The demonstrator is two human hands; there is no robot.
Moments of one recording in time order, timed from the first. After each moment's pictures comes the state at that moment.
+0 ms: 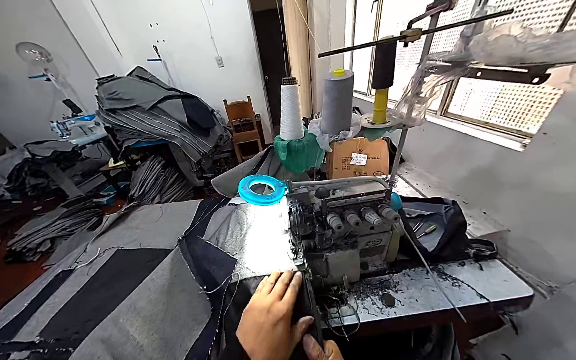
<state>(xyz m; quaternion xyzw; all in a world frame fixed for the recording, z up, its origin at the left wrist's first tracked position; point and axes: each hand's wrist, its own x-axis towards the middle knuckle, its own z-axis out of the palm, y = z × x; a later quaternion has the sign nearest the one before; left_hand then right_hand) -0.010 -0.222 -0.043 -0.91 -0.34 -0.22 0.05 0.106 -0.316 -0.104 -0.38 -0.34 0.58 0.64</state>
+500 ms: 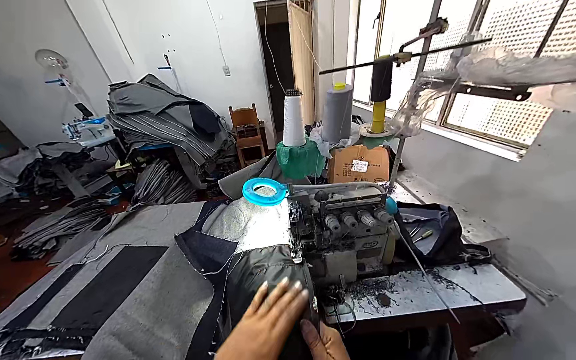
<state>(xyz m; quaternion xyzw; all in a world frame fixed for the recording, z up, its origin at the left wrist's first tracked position) -0.043 -0.244 -0.016 -0.95 -0.24 -0.18 -0.09 0.111 -0.313 -0.082 -0.47 -0.45 0.44 0.62</state>
